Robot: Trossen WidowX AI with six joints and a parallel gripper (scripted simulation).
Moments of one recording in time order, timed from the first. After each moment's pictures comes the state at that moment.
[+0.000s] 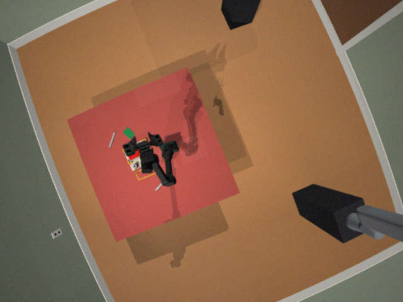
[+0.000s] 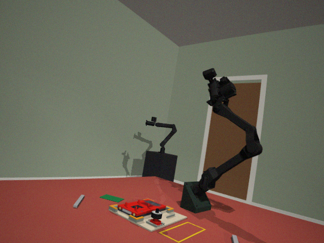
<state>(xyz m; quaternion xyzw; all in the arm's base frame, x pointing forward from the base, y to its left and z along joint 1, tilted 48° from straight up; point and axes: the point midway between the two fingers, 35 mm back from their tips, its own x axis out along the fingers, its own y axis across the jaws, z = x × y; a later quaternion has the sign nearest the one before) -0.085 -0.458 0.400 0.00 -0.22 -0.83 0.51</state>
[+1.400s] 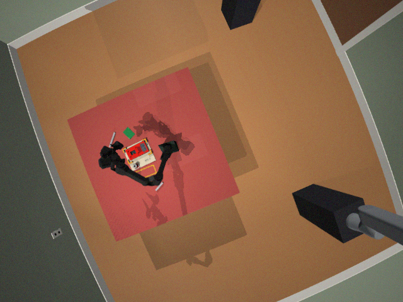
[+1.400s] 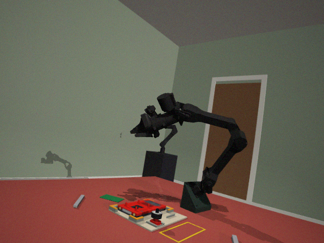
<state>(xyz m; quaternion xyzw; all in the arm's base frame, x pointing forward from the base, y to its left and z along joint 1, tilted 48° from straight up) 0.332 -0.290 0.113 0.55 0.33 -0.36 0.68</state>
